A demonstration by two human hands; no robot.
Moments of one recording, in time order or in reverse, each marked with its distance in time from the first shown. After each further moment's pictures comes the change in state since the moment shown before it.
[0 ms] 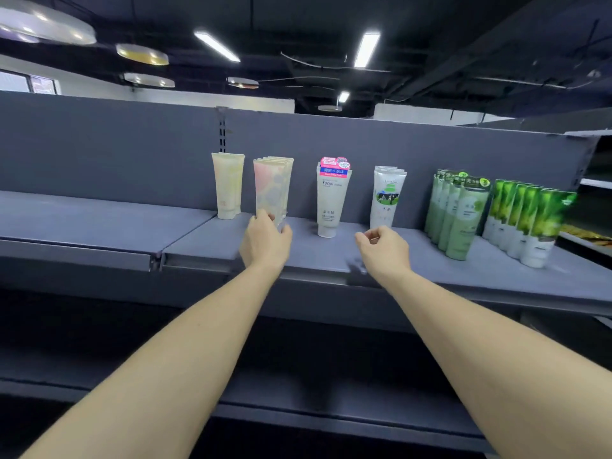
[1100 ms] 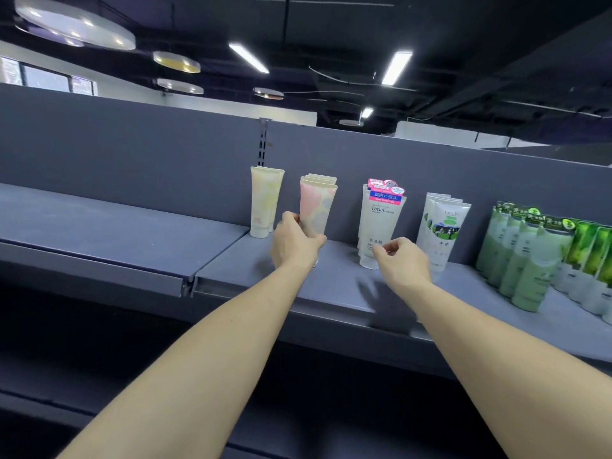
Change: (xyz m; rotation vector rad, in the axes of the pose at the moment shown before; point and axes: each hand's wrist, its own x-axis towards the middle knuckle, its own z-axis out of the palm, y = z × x) left_hand 0.081 -0.019 0.009 -0.214 -0.036 -0.083; right_hand 0.058 -0.031 0.069 -0.158 0.031 -0.039
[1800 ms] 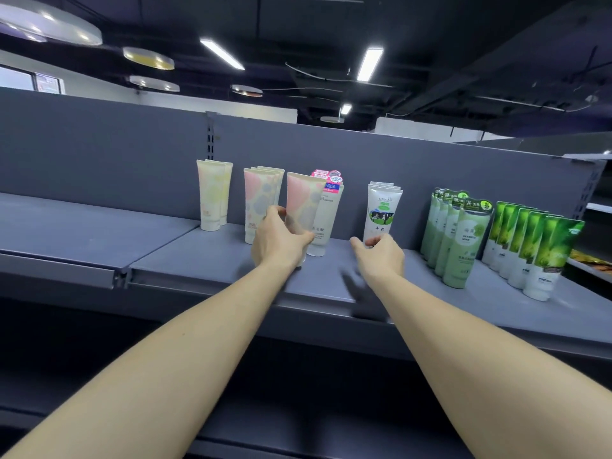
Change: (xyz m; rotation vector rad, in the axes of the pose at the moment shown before) left_hand -0.064 0.050 0.038 -0.020 -0.006 0.069; right_hand 0.009 0.051 -0.049 0.123 0.058 0.161
